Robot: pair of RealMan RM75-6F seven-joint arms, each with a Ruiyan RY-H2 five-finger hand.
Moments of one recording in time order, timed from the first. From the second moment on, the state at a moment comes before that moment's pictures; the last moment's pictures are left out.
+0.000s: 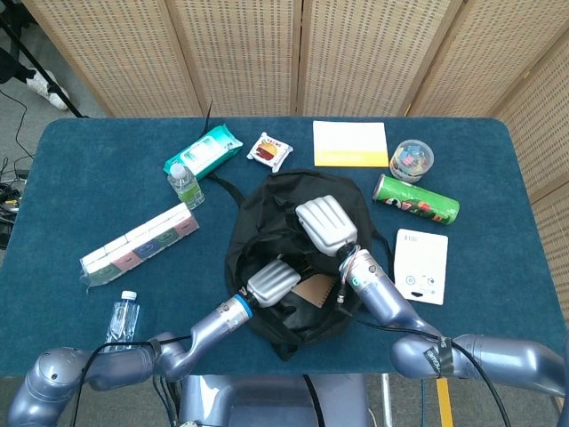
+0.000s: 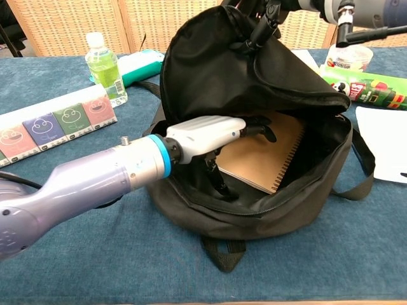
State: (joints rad) left arm -0.93 -1.98 -0.15 -1.06 1.52 0.85 -0.11; right arm 0.98 -1.35 0.31 -1.79 -0.85 0.96 -0.43
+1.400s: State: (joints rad) left arm -1.06 -2.17 -0.20 -0.71 1.45 0.78 -0.05; right arm 0.98 -1.29 0.29 -1.83 -0.86 0.98 -0.40
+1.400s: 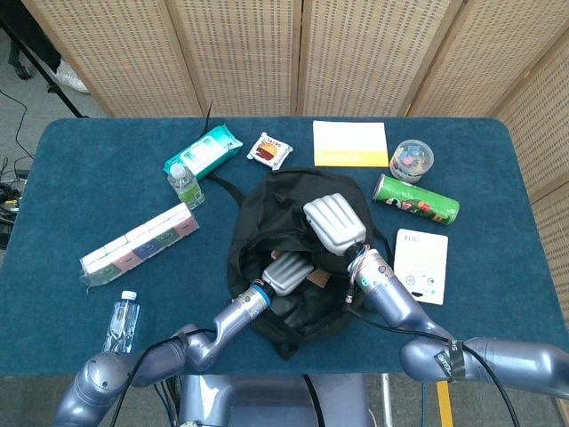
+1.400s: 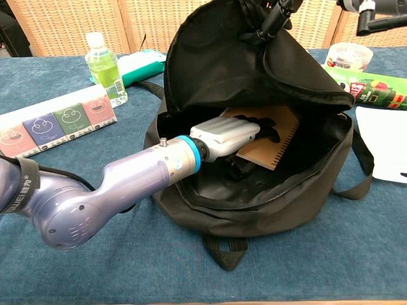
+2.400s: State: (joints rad) left arm -1.05 -2.18 -0.18 -0.66 1.48 0.94 -0.13; right arm 0.98 -1.29 0.31 -1.78 -0.84 1.00 -0.37
